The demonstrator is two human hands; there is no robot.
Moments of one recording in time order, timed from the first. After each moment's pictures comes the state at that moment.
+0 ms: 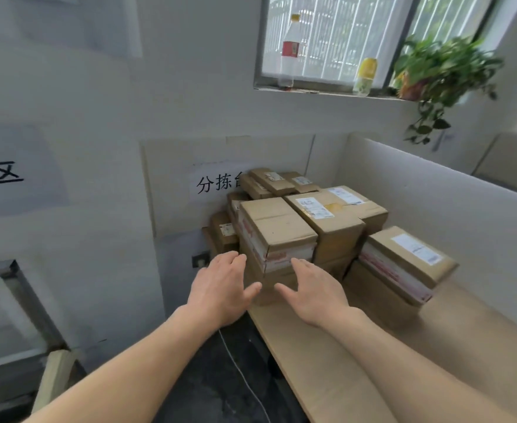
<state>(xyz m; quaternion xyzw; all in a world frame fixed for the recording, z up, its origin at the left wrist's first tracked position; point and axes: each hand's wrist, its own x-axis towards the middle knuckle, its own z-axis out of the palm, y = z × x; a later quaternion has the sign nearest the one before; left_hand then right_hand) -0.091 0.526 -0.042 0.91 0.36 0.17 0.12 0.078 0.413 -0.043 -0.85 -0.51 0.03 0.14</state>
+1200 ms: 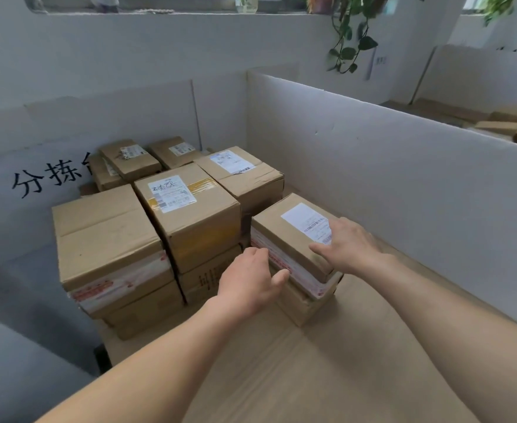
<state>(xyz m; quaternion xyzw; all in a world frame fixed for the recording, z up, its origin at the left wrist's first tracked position) 0.312 0.412 -0.094 0.93 0.29 0.05 0.23 0.497 0.298 -0.082 -0.94 -0.32 0.05 0.09</state>
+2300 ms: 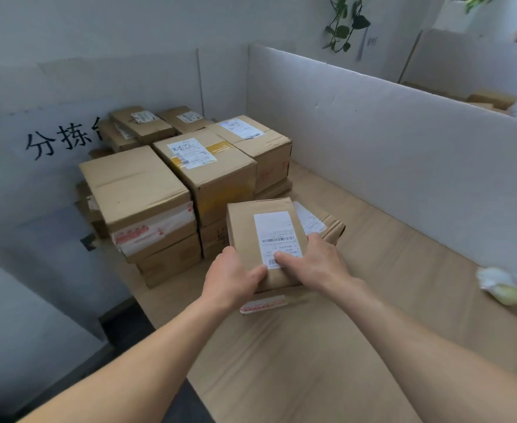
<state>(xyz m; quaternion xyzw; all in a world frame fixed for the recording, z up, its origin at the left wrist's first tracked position) 0.196 0.407 -0.126 0.82 0.40 0.07 0.40 0.331 0.286 -0.121 -0.94 -0.23 0.13 0.23</state>
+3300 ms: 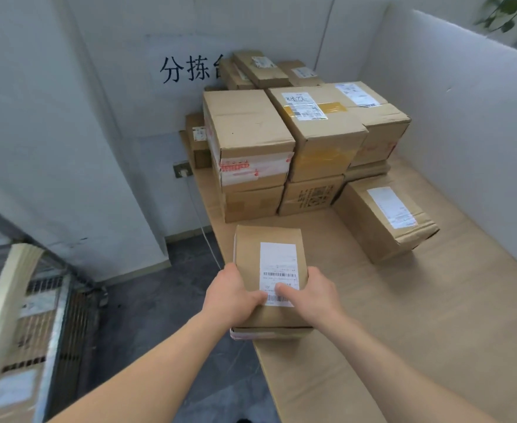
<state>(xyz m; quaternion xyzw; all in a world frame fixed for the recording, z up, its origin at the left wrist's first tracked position) 0.035 0.399 -0.215 0.72 0.55 0.03 0.43 0.195 0.306 -0.222 -0.88 -0.29 0.31 0.22</state>
